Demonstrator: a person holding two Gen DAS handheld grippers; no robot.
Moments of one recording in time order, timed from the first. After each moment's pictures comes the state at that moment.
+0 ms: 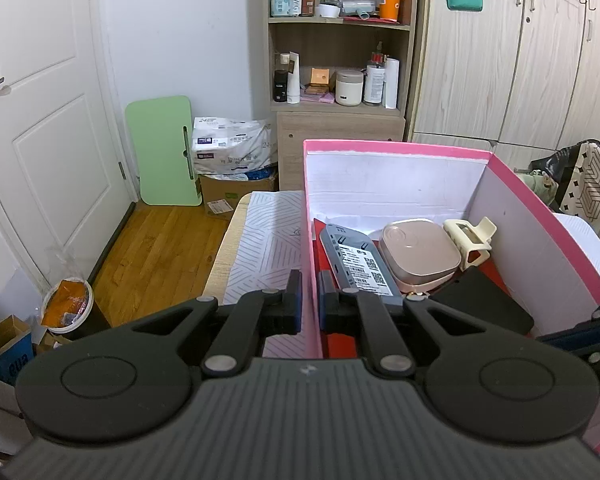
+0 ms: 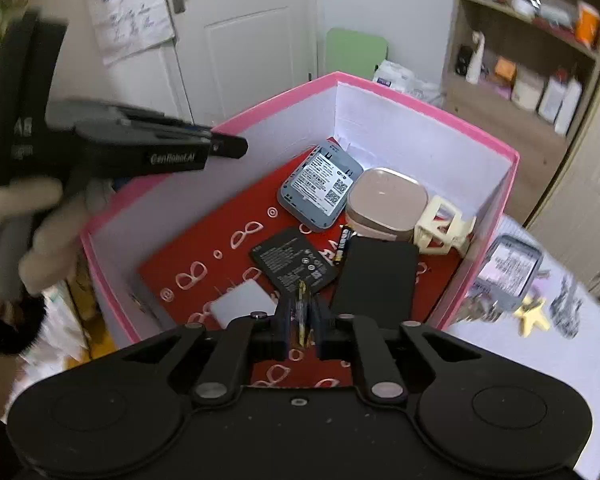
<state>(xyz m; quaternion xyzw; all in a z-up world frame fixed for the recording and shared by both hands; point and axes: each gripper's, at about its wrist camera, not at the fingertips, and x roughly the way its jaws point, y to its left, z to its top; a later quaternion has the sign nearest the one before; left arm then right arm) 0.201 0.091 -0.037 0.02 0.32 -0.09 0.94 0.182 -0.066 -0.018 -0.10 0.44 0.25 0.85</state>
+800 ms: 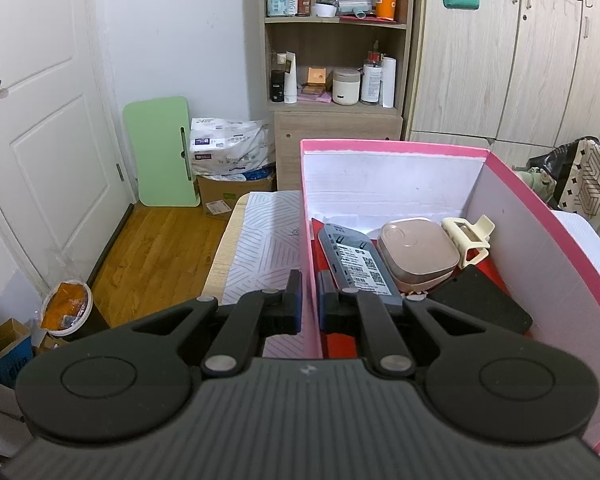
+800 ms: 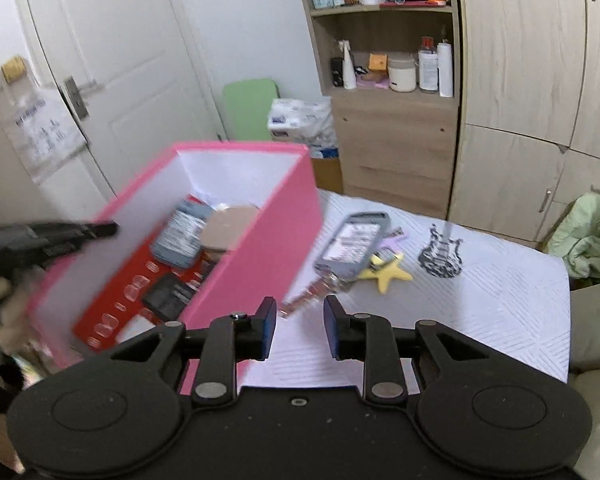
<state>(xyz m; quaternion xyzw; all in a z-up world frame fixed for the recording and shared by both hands) 0.202 0.091 -0.037 0.03 0.32 -0.09 0.94 0.178 -0.196 -0.003 0.02 0.40 0.14 0.91</state>
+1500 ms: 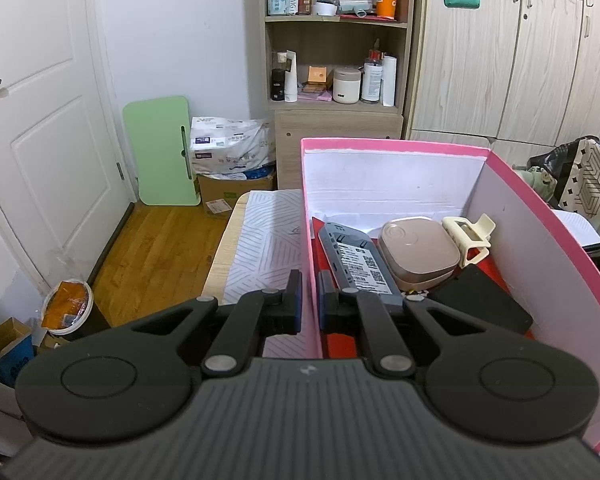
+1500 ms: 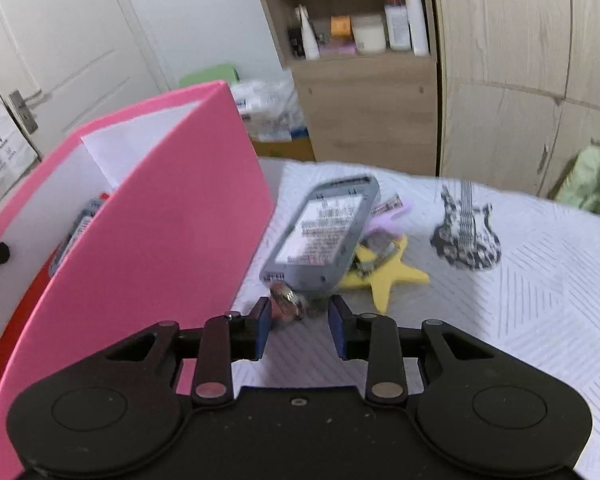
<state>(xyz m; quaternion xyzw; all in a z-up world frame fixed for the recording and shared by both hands) 0.203 0.090 -0.036 0.03 0.32 -0.09 0.94 0.259 -0.193 -0.093 0.07 0.41 0.10 0.90</state>
